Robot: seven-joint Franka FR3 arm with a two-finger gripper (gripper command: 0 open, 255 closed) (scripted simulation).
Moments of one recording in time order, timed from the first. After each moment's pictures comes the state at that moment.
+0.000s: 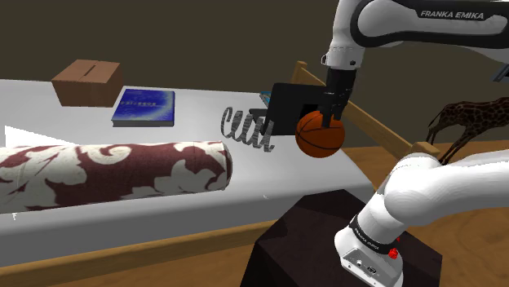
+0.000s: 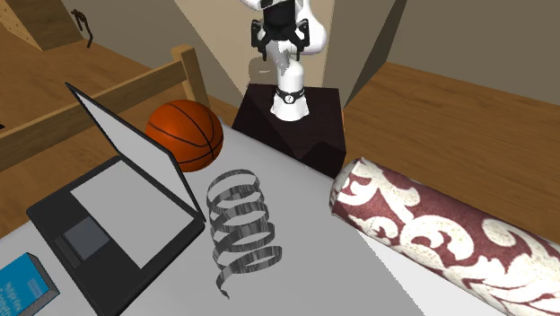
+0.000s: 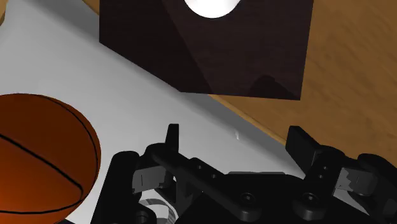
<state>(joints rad) 0.02 -0.75 -0.06 -2.46 -0.02 1.48 -0.07</state>
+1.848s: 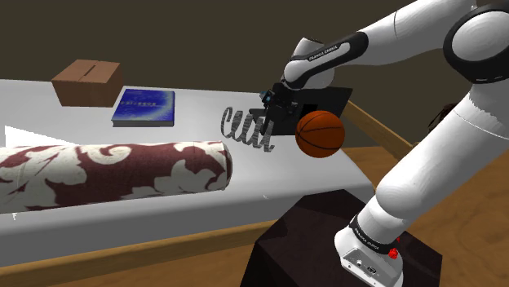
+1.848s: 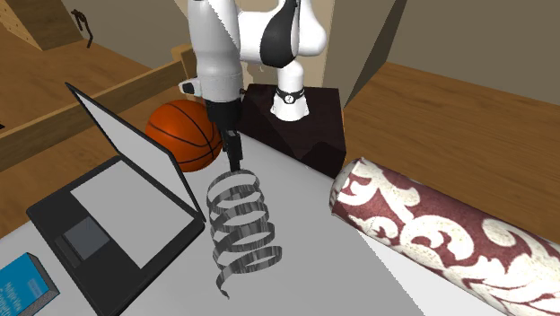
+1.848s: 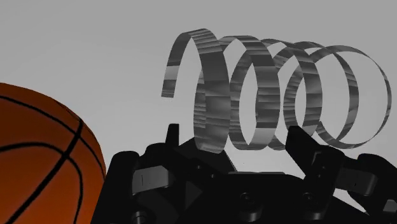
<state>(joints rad) -0.21 -0.07 -0.01 -2.34 0.08 2.49 0.78</state>
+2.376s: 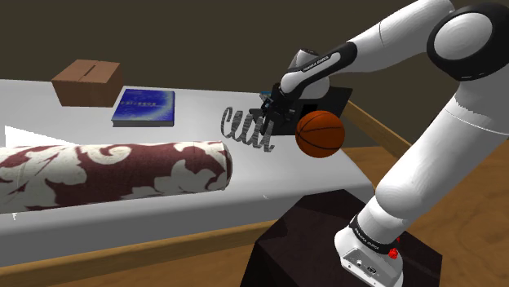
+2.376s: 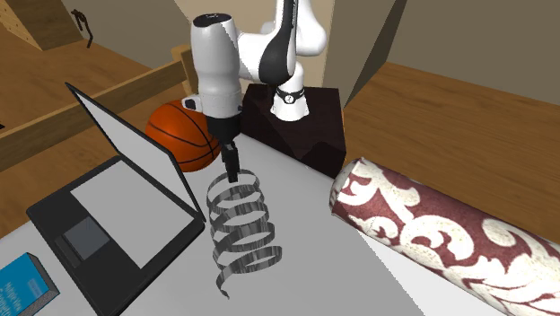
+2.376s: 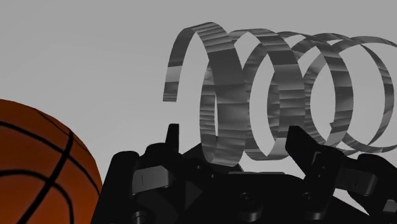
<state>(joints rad) -0.21 0.00 -0.01 -2.36 0.09 2.60 0.79</state>
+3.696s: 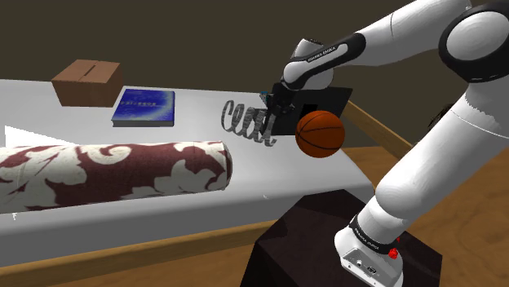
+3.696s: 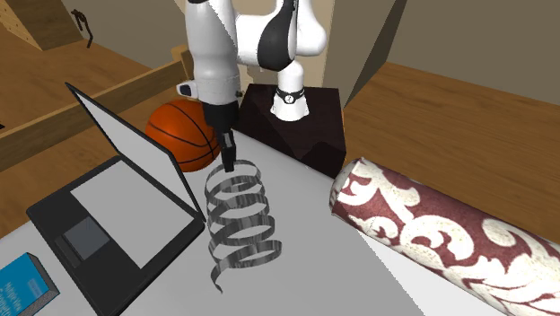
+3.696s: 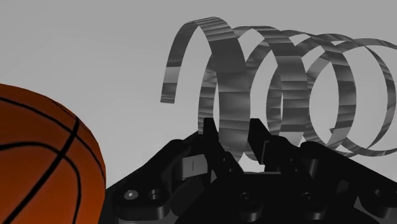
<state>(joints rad) -0.21 -0.05 -0.01 -2.33 0.08 2.51 0.81</state>
